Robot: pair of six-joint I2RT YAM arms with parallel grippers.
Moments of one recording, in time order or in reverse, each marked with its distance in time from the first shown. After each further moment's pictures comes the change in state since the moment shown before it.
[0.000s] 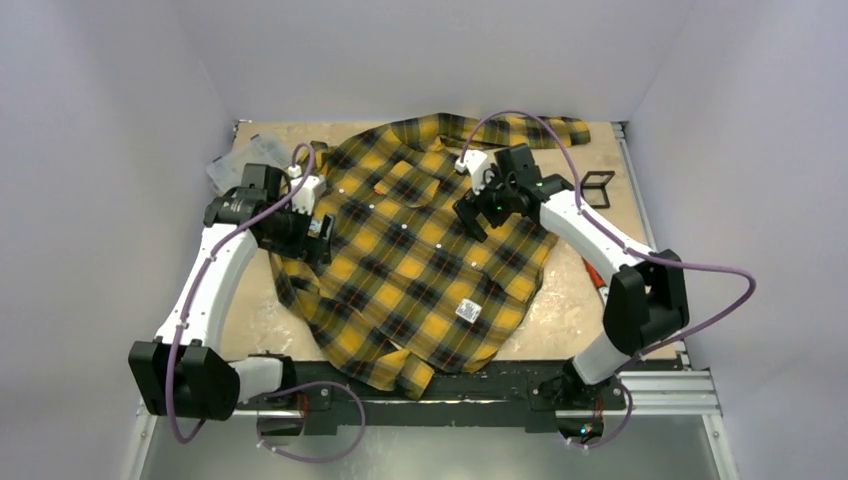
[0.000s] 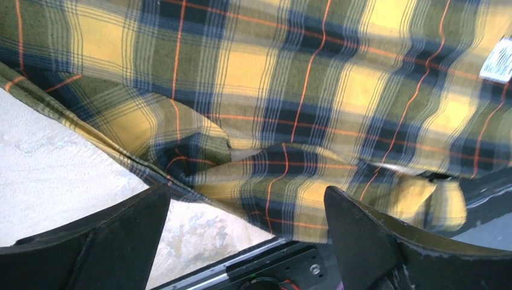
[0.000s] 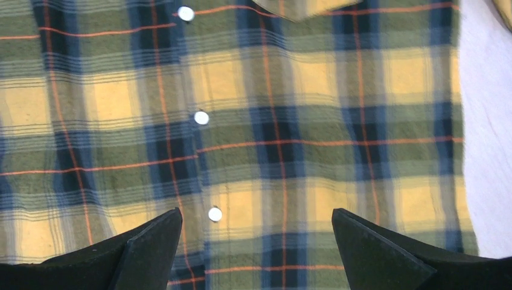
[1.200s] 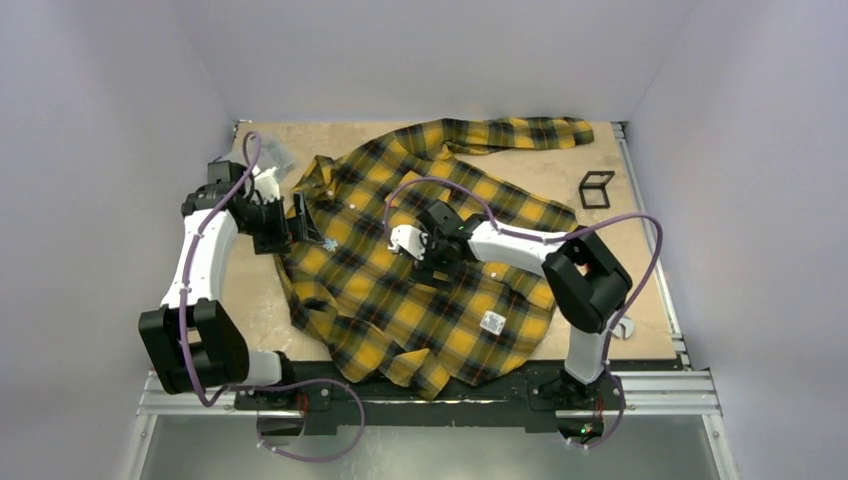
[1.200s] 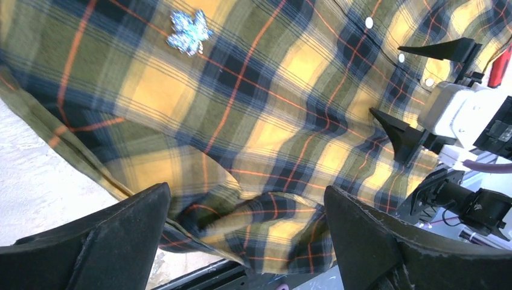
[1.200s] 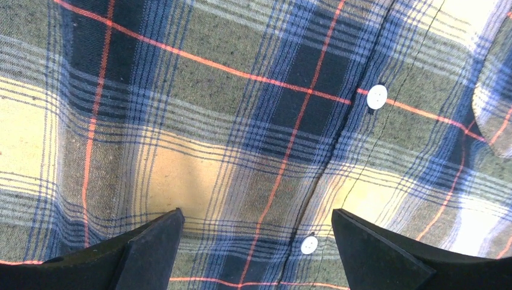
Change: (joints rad) left arm 0.277 0.156 0.029 0.075 0.281 -0.214; right arm 0.394 0.290 -0.038 0.112 0.227 -0.202
